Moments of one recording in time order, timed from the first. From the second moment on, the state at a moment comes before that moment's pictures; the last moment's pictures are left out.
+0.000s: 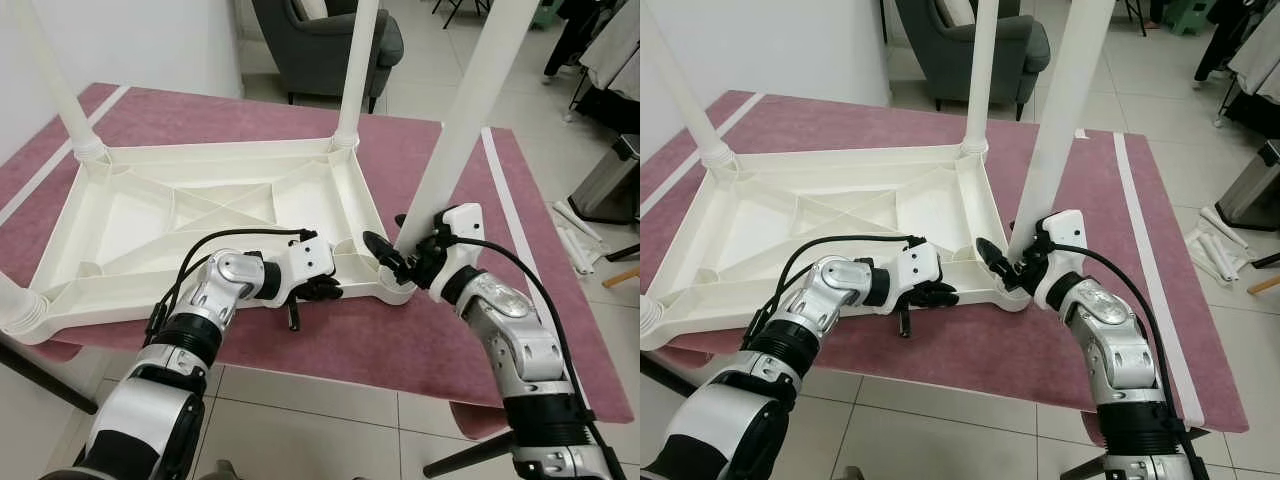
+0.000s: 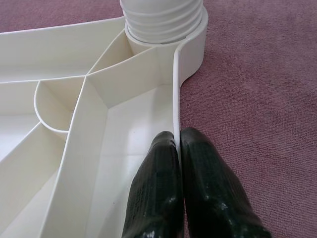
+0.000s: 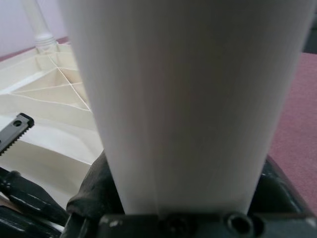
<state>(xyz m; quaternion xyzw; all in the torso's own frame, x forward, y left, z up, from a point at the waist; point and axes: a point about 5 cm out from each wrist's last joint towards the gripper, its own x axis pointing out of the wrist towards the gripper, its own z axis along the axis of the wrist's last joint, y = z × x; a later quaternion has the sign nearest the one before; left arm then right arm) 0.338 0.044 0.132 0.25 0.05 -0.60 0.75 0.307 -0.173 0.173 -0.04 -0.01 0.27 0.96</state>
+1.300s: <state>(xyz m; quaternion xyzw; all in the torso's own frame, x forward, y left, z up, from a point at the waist) 0.341 0.035 0.135 0.25 0.04 -0.57 0.78 0.316 -0.130 0.176 0.01 -0.05 0.00 1.00</state>
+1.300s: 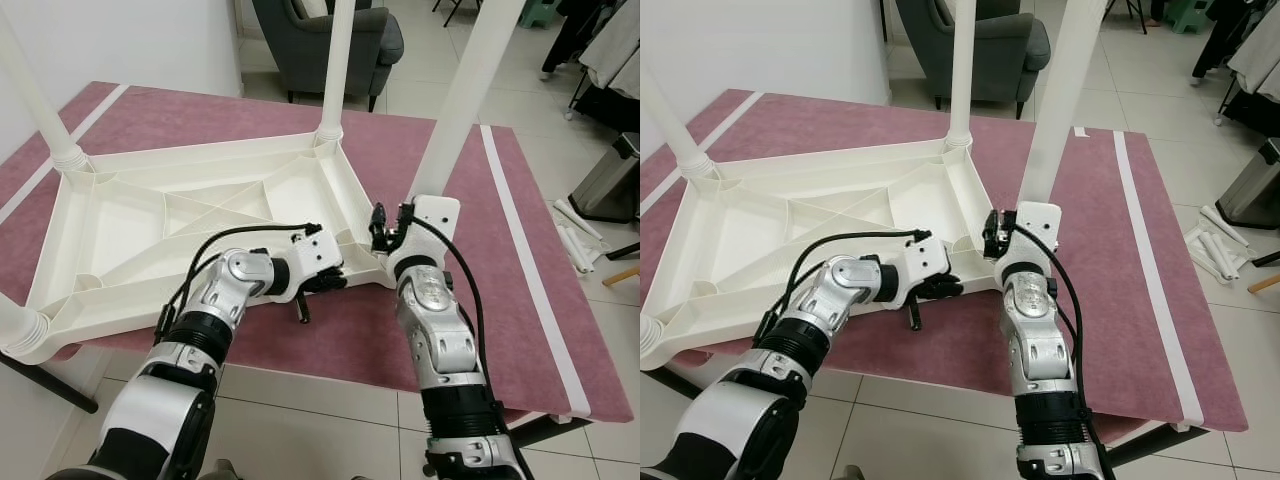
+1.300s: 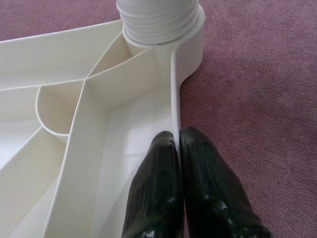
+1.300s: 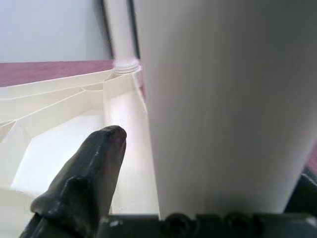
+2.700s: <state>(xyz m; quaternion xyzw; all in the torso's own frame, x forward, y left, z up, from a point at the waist) 0.333 0.054 0.135 0.28 0.03 -0.53 0.80 0.337 -0.142 0.165 -0.01 0.01 0.14 0.99</state>
